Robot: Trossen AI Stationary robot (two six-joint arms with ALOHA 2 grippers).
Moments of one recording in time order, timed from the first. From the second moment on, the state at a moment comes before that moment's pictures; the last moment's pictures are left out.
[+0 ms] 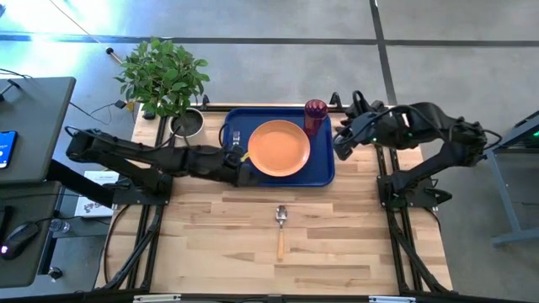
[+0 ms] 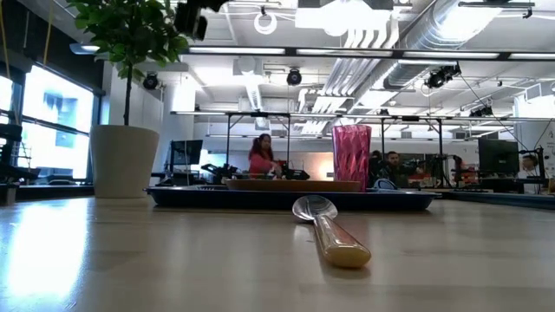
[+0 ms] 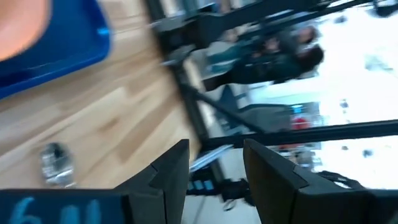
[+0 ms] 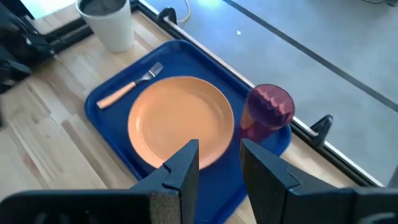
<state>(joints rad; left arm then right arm) -0.13 1.26 0.96 0.00 -0.07 -1.28 0.09 1.34 1.84 -1.43 0.60 0.65</state>
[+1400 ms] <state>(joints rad) -0.26 1.86 1.47 -0.49 -0.15 -1.53 0.09 1.34 1.83 -1.55 0.60 0.62</state>
